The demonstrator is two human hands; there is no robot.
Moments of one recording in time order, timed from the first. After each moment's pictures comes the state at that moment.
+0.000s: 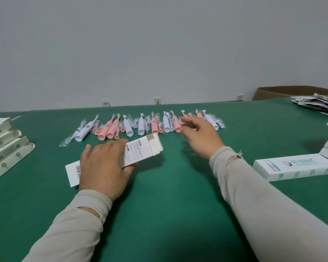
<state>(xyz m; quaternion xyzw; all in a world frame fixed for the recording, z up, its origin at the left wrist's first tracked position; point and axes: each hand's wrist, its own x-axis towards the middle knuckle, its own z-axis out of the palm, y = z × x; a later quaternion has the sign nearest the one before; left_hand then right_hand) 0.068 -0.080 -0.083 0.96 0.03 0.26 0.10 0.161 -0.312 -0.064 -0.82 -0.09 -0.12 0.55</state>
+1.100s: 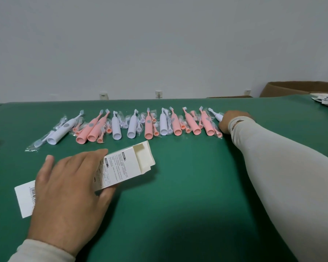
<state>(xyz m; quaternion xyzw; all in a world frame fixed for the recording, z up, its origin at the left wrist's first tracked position) 0.087 -0.087 -0.096 0.96 0.06 0.25 0.07 0.355 -0.411 -0.066 -0.99 0.10 0.02 -0.03</state>
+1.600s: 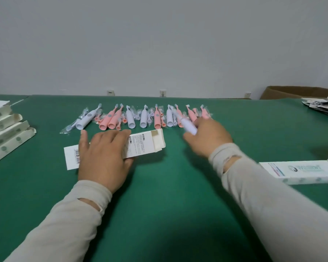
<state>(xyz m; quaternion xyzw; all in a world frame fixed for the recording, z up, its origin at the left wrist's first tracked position) 0.075 -0.084 -0.088 0.96 0.04 0.26 0.05 0.160 -0.316 -0.045 -0.98 -0.03 -0.10 0.18</state>
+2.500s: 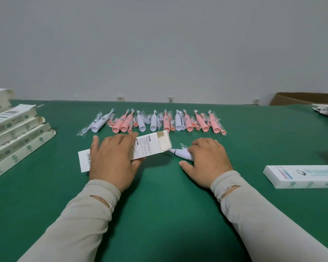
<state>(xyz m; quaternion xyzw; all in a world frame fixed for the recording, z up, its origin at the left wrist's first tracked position) 0.063 -0.075 -0.087 0.96 0.05 0.26 0.07 0.117 -0.305 -0.085 -0.98 -0.16 -0.12 -0.01</state>
